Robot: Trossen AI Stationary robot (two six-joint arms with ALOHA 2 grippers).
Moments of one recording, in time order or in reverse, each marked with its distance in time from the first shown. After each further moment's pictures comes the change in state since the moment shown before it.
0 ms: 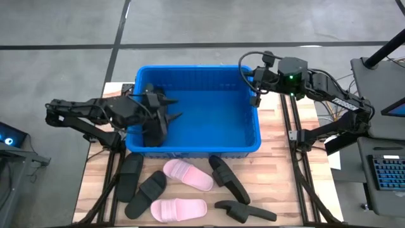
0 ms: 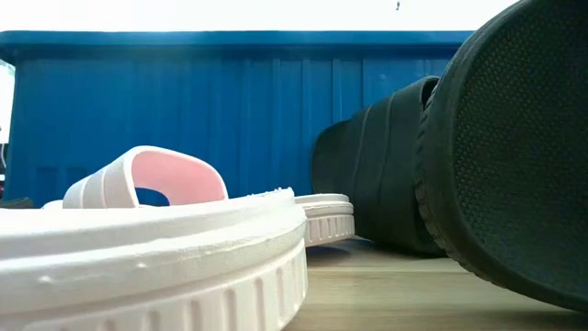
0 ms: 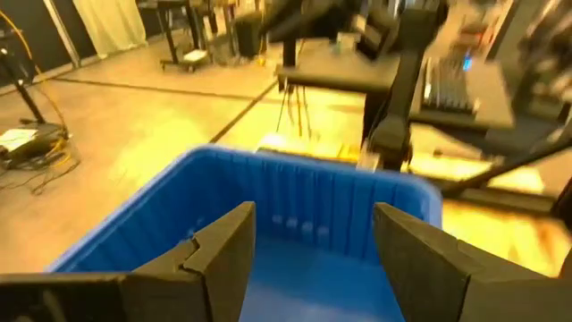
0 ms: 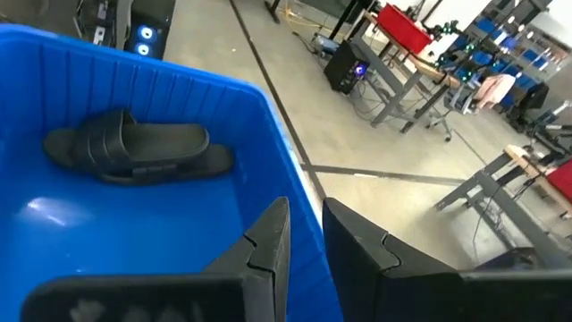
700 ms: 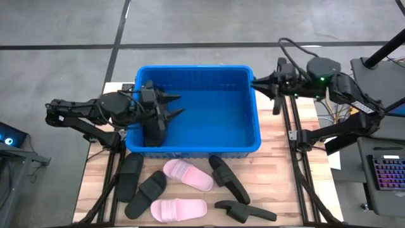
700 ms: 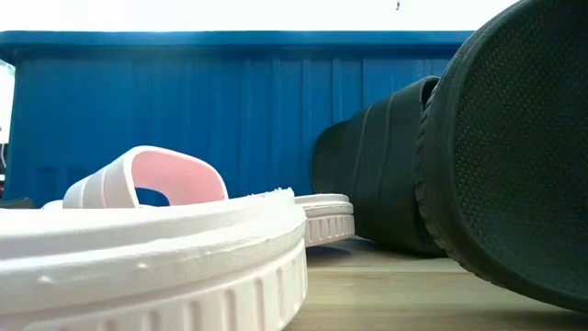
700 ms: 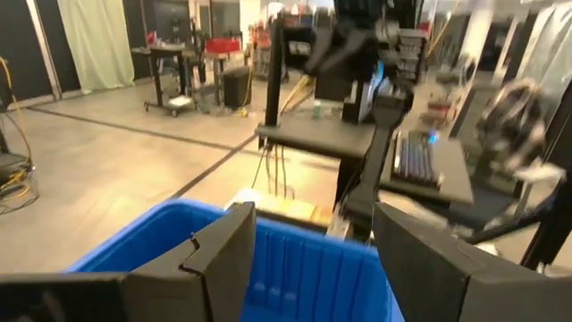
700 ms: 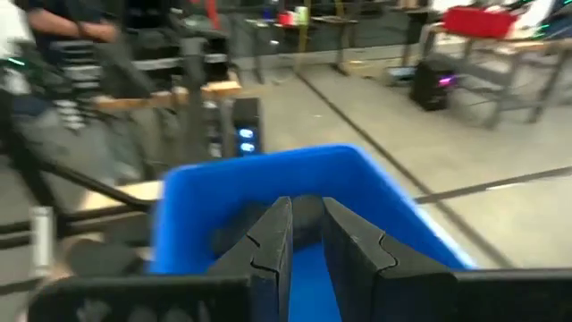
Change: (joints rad) left arm 0.000 0.002 -0.003 0.207 0.026 -0.001; right arm 0.070 -0.144 0.001 0.006 -0.207 0.436
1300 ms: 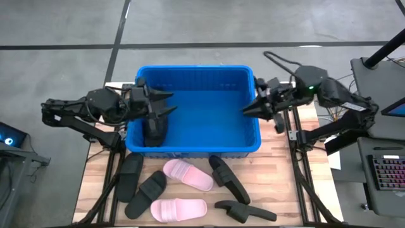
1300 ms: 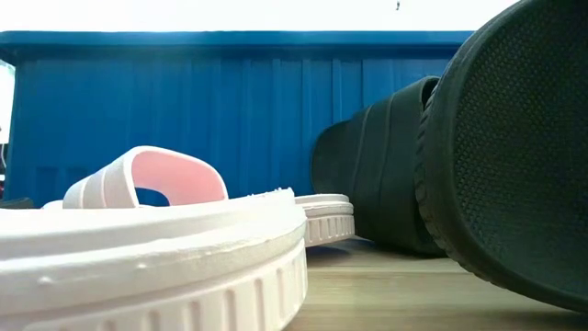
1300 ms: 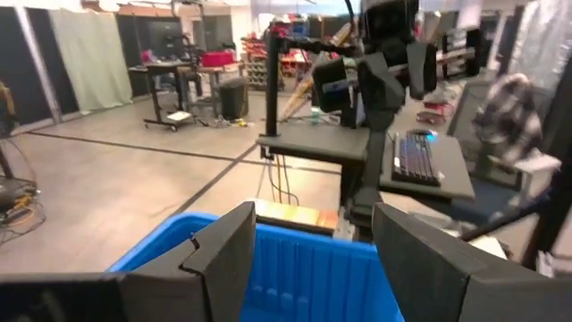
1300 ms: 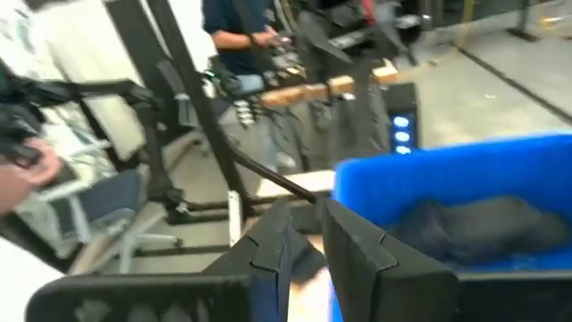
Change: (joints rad) left arm -0.004 -0.069 0.002 -0.053 0.025 0.078; right arm 0.130 0.088 -0.001 0.119 -0.330 0.197
